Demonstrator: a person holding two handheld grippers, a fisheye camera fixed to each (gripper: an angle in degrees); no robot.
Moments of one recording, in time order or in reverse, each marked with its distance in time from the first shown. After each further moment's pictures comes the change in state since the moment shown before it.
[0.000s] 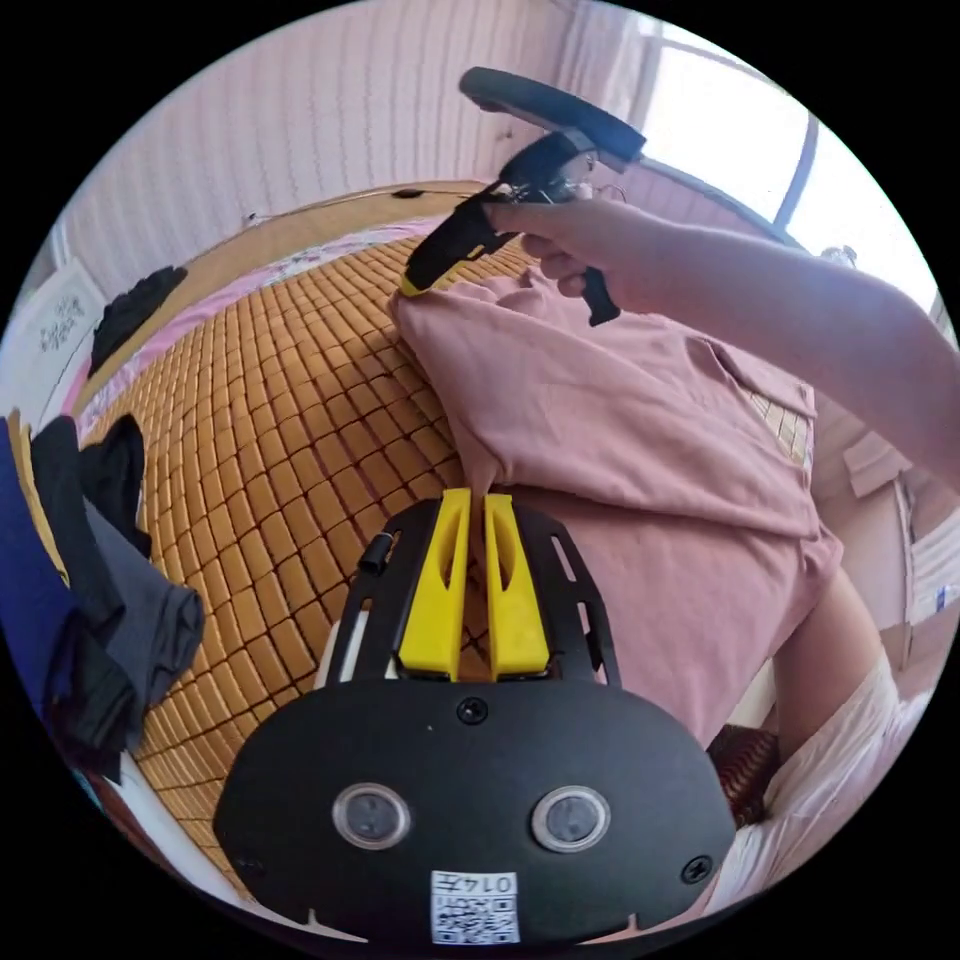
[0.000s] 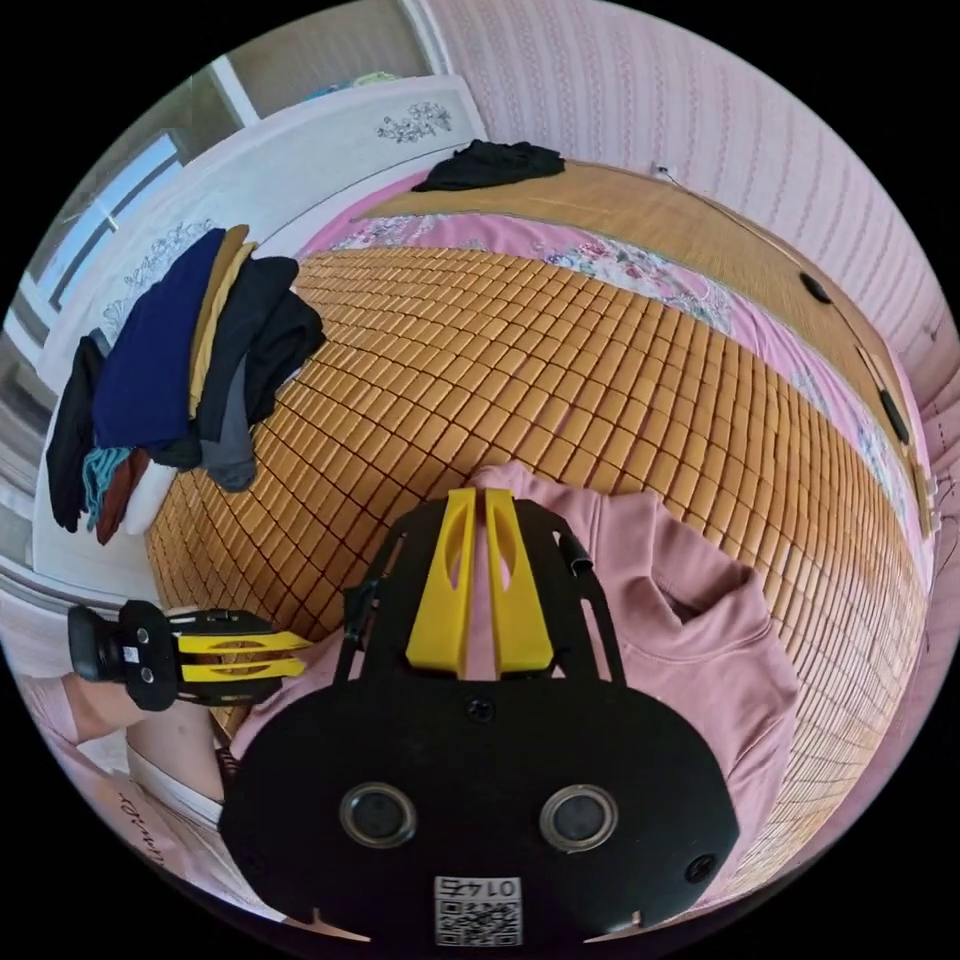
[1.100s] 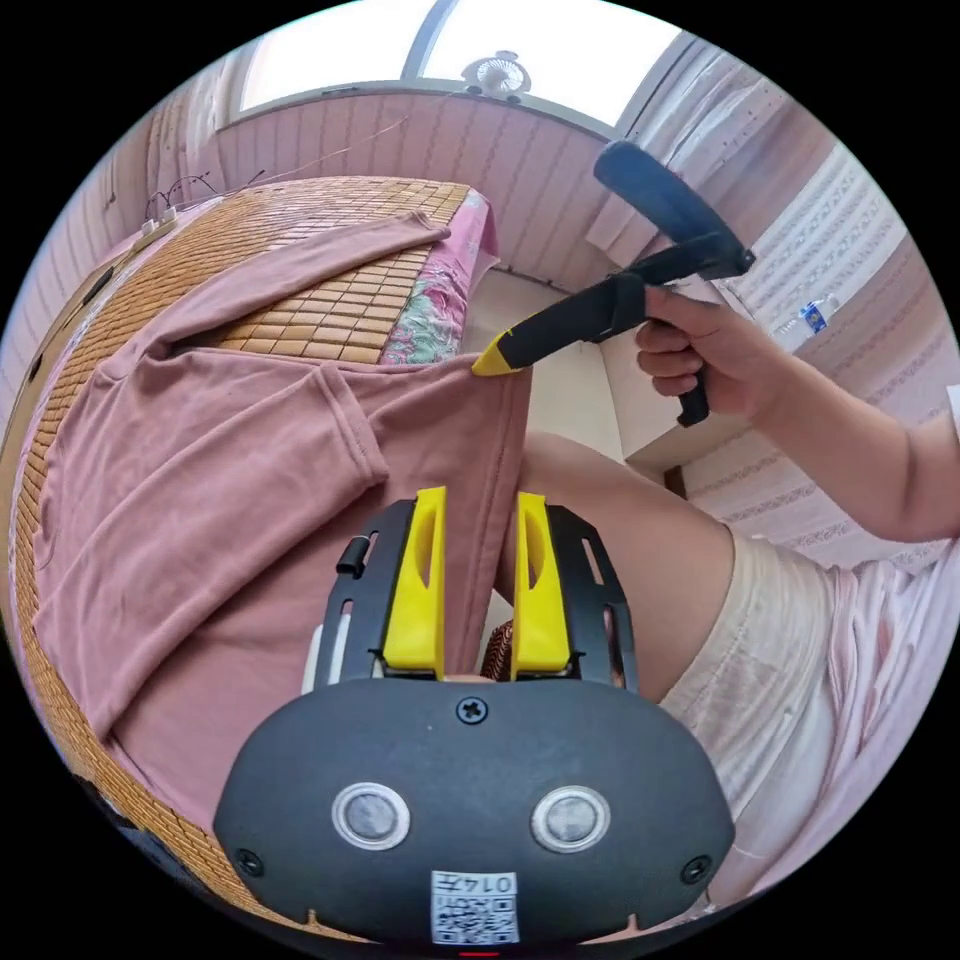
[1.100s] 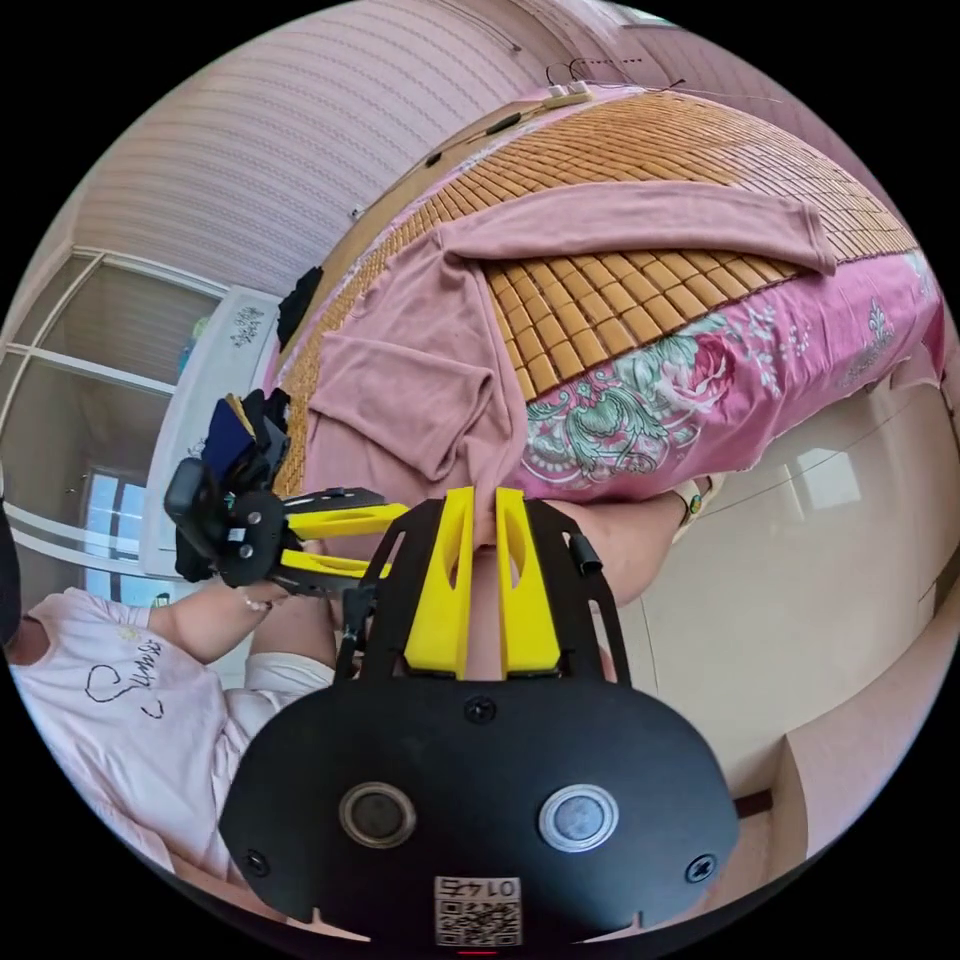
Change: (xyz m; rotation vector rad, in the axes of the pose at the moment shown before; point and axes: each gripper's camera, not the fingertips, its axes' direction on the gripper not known) left arm 0.417 -0.011 0.088 -0.218 0.430 0.715; right arm 0.130 0.617 -0.213 0.217 -0.261 0.855
